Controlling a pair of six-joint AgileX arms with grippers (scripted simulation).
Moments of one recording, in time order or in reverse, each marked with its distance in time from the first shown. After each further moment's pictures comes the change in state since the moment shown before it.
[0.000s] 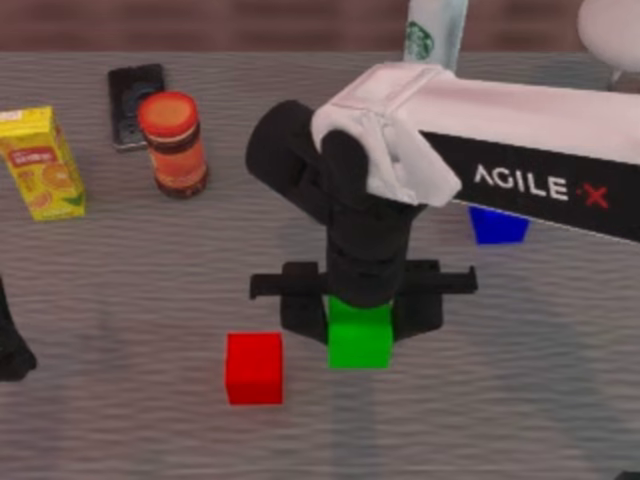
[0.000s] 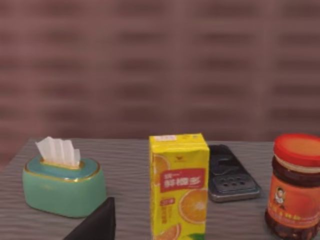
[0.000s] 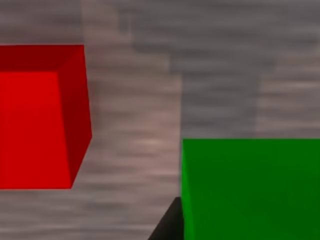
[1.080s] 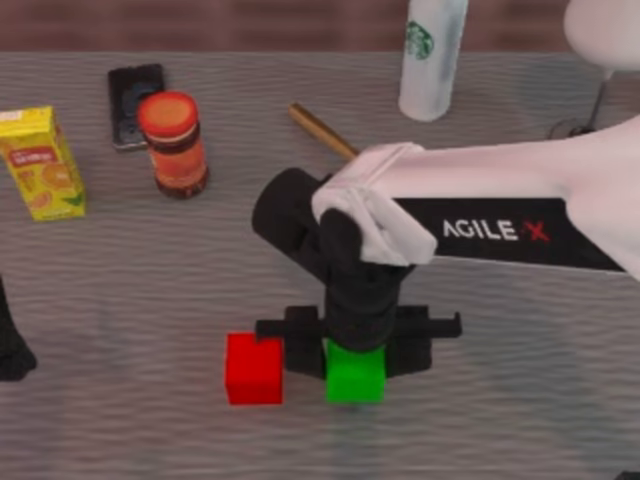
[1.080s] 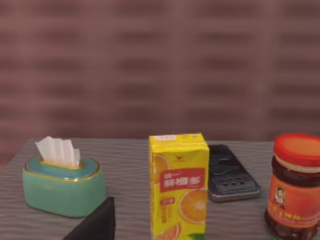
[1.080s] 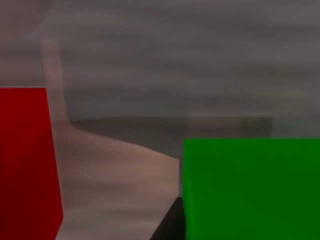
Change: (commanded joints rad) left arm 0.000 0.000 0.000 0.000 0.000 0.000; right arm 0.003 0.085 -0.155 0.241 0.001 0.004
